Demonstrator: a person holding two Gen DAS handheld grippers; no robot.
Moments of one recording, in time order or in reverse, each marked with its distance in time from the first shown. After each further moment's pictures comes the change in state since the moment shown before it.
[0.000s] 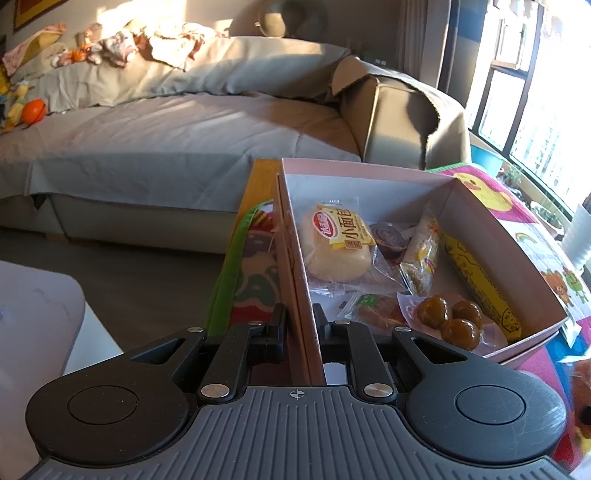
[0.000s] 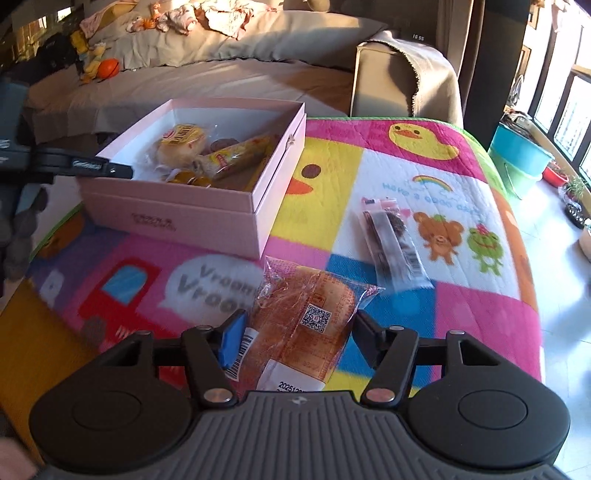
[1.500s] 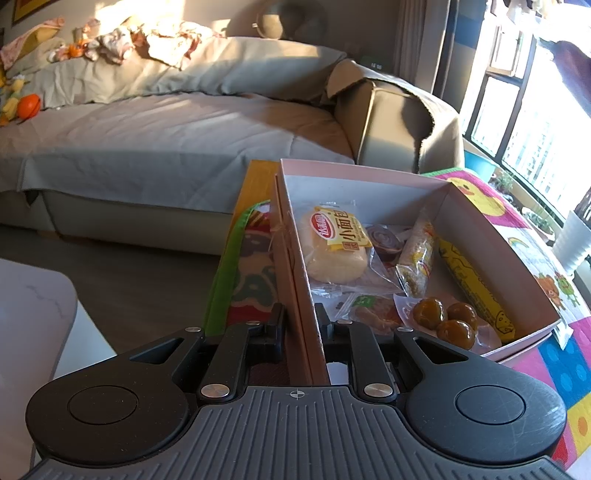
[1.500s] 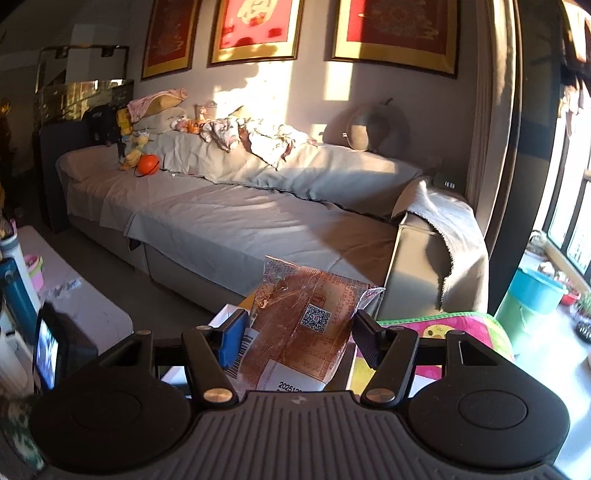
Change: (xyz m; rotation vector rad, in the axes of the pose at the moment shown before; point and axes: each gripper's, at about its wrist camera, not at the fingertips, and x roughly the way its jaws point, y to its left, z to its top) left arm 0.004 0.001 0.005 -0.014 -0.002 -0.029; right arm -0.045 0.059 0.170 -0.095 -0.381 0.055
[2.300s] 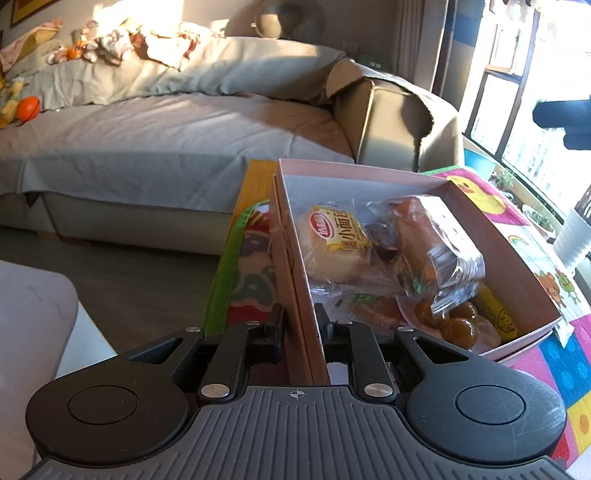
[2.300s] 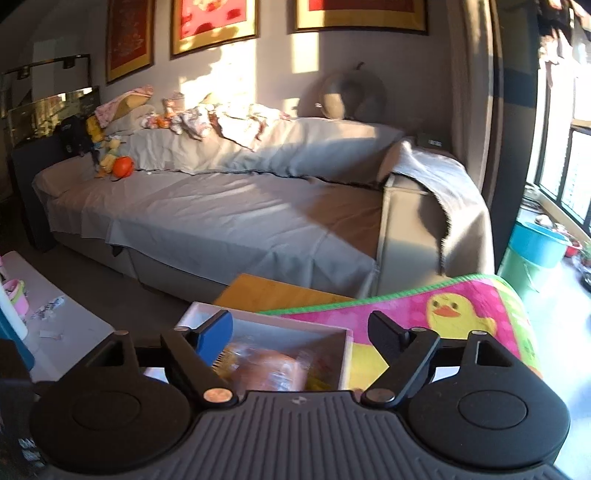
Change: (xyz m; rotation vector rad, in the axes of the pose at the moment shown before) left arm 0.000 0.000 -0.002 0.006 0.000 0.004; right arm 0.053 -0.037 -0.020 0.133 0.076 -0.052
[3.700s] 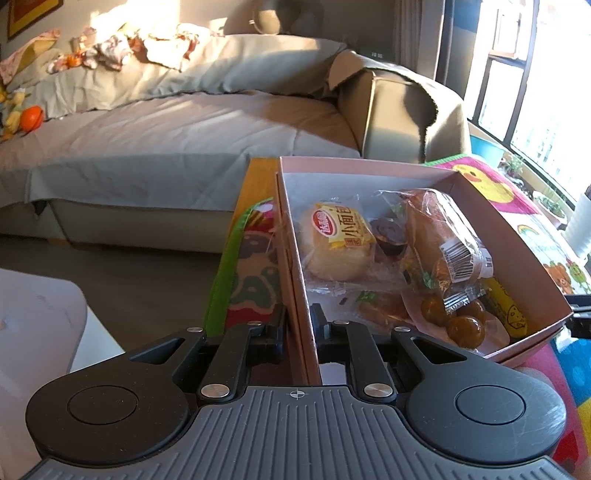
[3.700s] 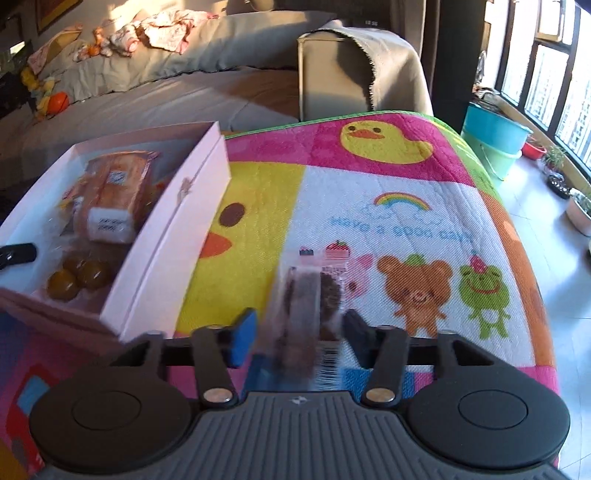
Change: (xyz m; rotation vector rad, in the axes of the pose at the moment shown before) left arm 0.006 -0.010 0.002 0.035 0.018 0.048; right arm 0.039 -0.084 -0.138 0.083 0.295 -0.099
